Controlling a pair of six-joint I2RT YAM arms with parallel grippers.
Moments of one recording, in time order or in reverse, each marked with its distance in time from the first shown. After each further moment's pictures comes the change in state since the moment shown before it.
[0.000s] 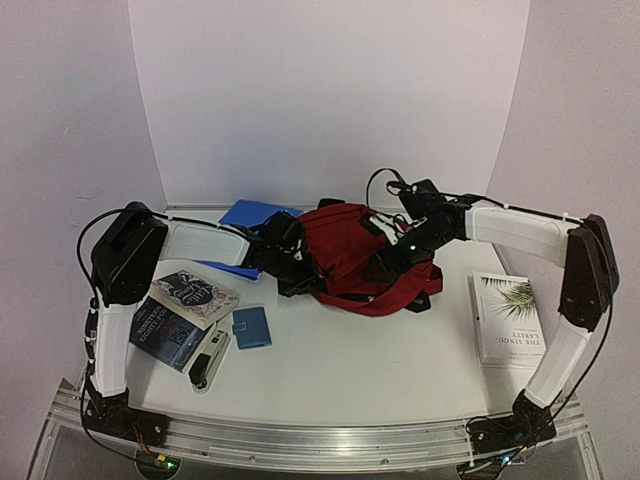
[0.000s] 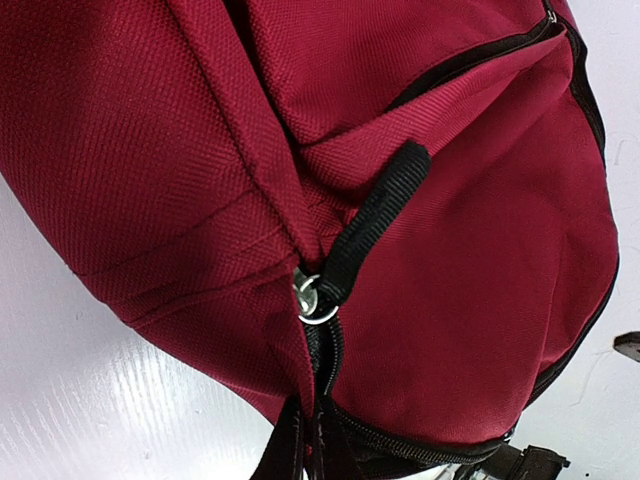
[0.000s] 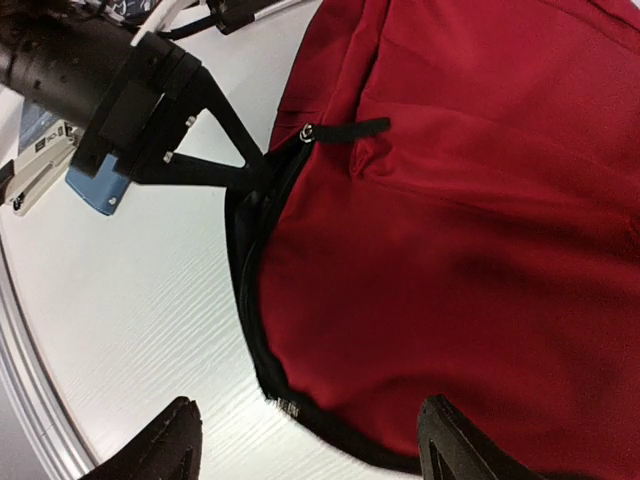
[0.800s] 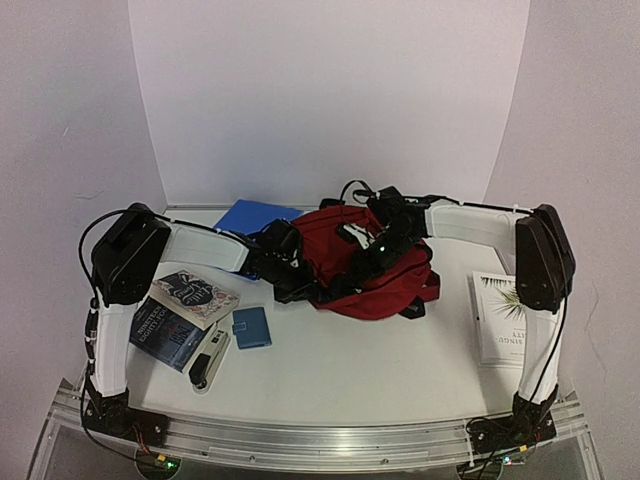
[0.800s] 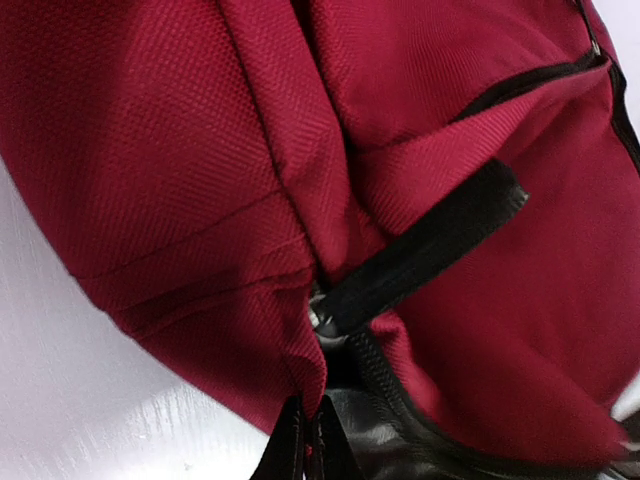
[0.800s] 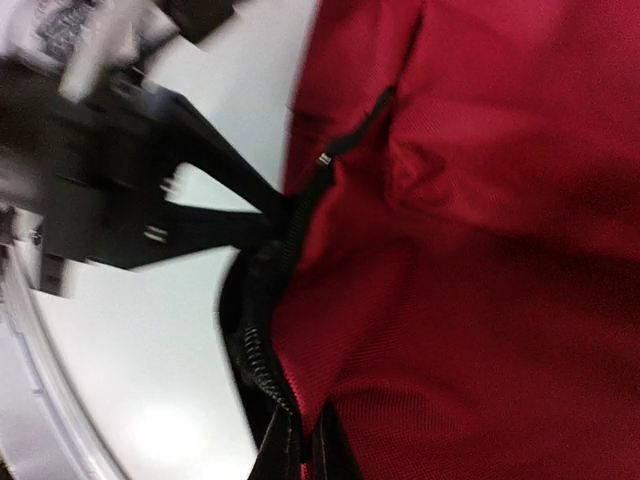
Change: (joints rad) left arm 0.001 0.002 -0.059 0.031 -0.036 -0.005; right arm 0.044 0.258 0.224 -0.060 -0.110 0.155
